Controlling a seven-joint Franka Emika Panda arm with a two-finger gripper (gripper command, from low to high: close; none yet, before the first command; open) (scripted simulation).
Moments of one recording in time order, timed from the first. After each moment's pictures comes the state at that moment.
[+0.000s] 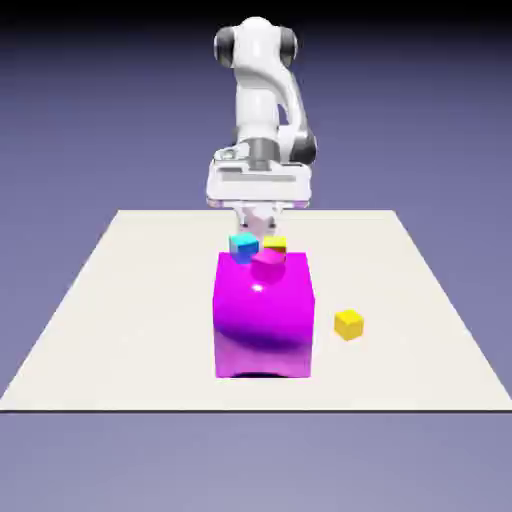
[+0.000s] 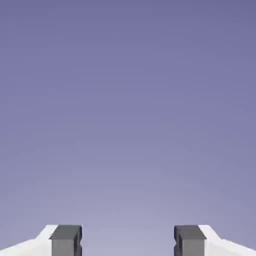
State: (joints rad) arm 0.05 -0.57 0.02 -2.79 0.00 2.99 0.74
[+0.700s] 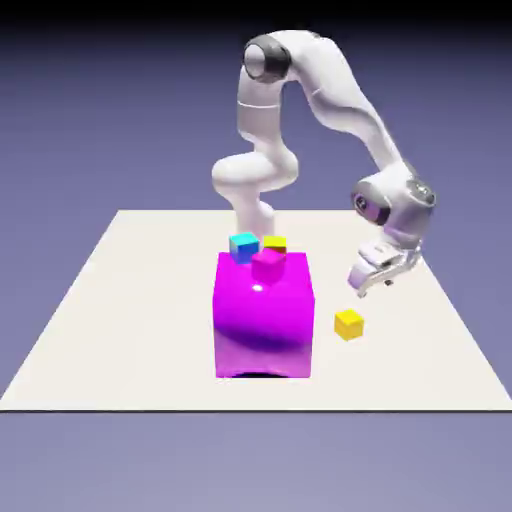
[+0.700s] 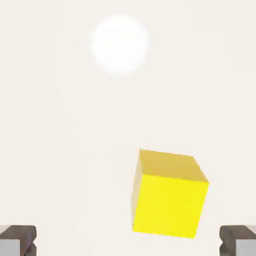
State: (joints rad) arm 0.47 0.18 0.21 -2.49 0.05 2.28 0.94
